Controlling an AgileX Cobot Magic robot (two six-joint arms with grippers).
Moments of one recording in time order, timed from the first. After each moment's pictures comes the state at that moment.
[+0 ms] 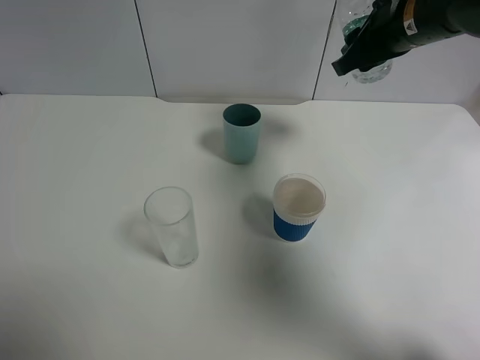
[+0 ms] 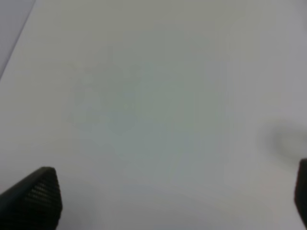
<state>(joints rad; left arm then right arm) 0.06 -0.01 -0.51 0.02 1.05 0.01 0.36 1.55 -1.10 -0.86 0.28 0.50</state>
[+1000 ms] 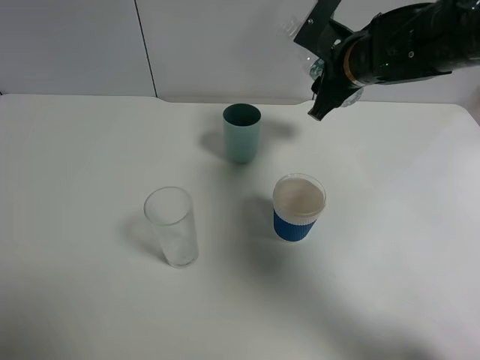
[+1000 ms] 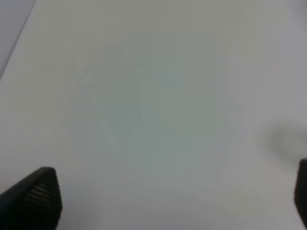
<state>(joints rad) 0.06 -0.01 -0.51 0.02 1.05 0.01 0.47 1.76 -1.10 -1.39 0.36 0.77</state>
